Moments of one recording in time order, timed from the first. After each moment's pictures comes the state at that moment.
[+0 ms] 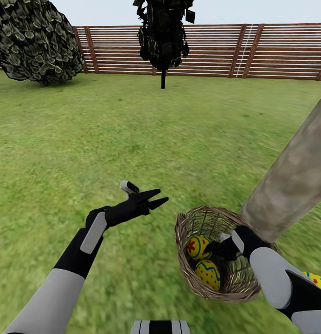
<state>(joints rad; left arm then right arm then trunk) -0.72 -0.03 -0.15 -1.14 0.91 0.96 -1.03 -0.97 -0.07 -0.48 -0.26 0.29 0.86 0.23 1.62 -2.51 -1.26</state>
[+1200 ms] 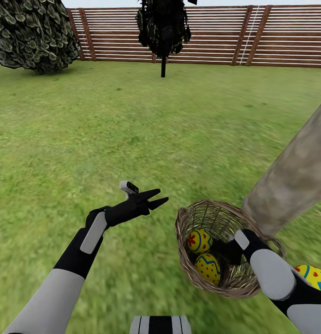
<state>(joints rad) -0.72 -0.03 -0.15 -1.14 0.91 0.96 -1.03 -0.96 -0.06 -0.77 -0.25 0.14 0.77 -0.11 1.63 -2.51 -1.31</state>
